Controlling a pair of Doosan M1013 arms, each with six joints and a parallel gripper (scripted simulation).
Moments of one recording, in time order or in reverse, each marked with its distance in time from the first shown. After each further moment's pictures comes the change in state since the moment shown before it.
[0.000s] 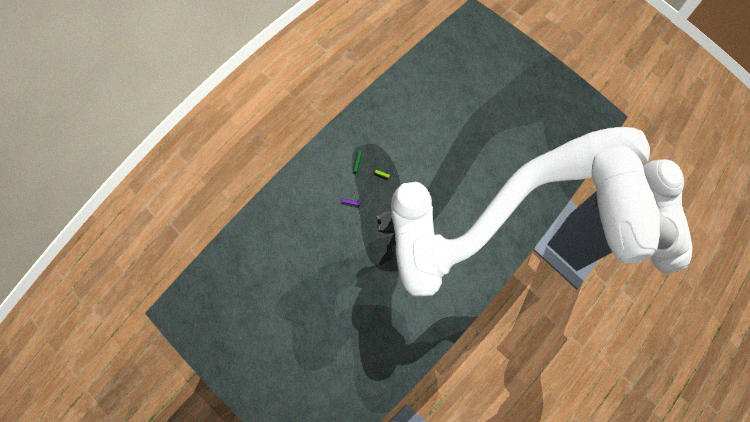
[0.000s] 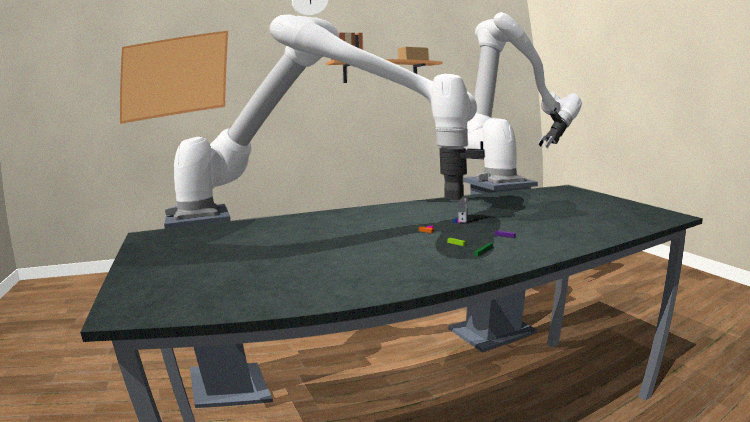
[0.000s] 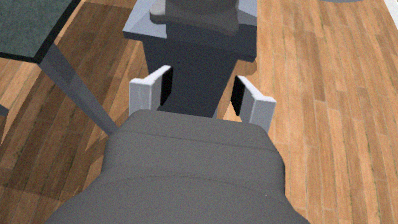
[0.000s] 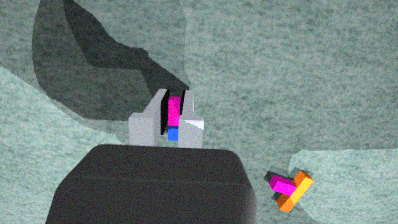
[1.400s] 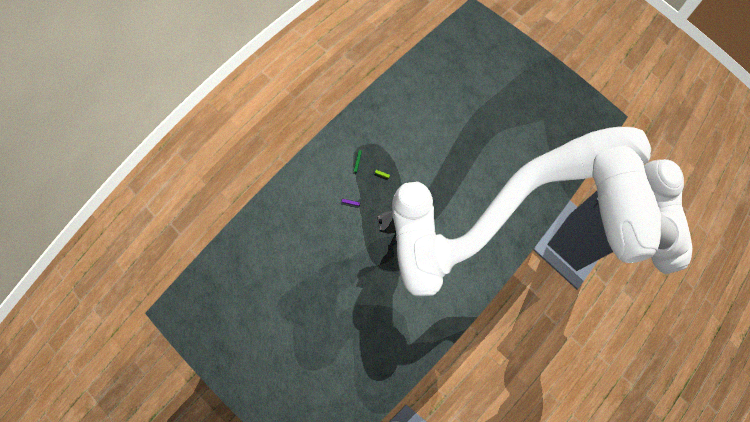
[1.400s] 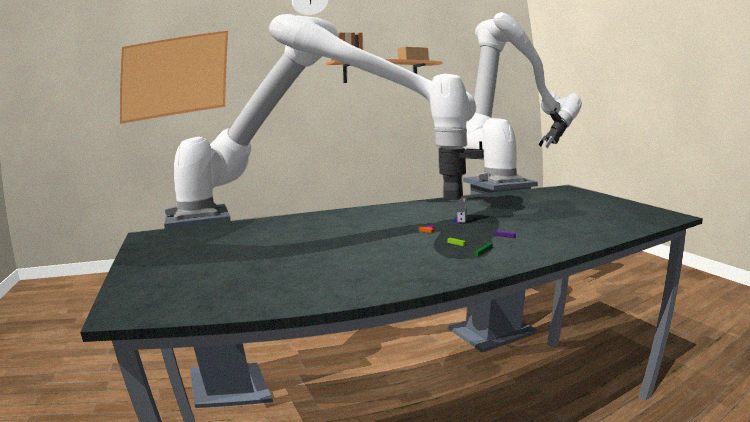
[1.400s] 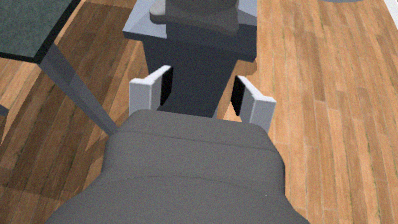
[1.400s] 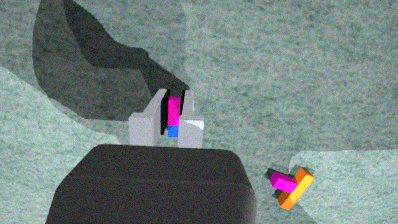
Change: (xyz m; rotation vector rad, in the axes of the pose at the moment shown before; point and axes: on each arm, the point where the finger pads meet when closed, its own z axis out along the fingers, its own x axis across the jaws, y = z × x) left arm 0.000 0.000 0.000 0.000 0.000 0.000; right arm 0.000 0.003 0.000 0.000 0.000 0.000
